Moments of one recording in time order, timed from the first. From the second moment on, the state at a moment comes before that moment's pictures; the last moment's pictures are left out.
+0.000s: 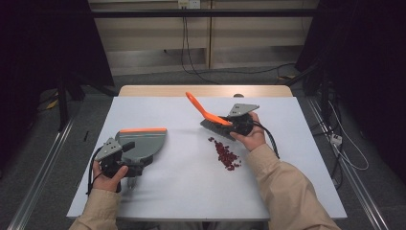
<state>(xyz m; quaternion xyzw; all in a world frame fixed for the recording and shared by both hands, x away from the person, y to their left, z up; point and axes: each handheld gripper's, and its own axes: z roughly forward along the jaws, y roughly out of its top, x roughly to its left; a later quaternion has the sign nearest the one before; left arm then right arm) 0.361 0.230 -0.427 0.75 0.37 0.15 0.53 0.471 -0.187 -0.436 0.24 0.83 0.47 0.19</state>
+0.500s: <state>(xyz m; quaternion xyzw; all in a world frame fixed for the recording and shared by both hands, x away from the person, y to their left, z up) 0.362 0.230 -0.428 0.75 0.37 0.15 0.53 0.467 -0.180 -0.440 0.13 0.87 0.45 0.15</state>
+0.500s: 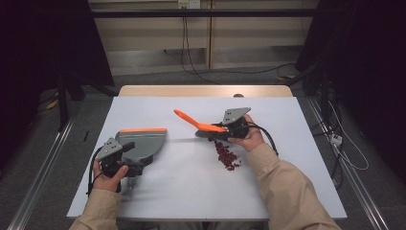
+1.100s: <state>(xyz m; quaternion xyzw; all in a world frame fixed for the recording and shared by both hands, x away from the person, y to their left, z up) 0.361 0.228 -0.428 0.75 0.37 0.15 0.53 0.432 -0.197 -0.437 0.11 0.88 0.45 0.12</state>
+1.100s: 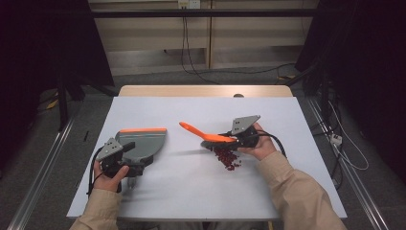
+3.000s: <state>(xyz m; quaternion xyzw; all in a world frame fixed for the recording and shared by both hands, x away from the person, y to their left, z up) 0.364 0.225 -0.428 0.75 0.35 0.13 0.55 0.357 -0.219 -0.442 0.46 0.72 0.43 0.29</state>
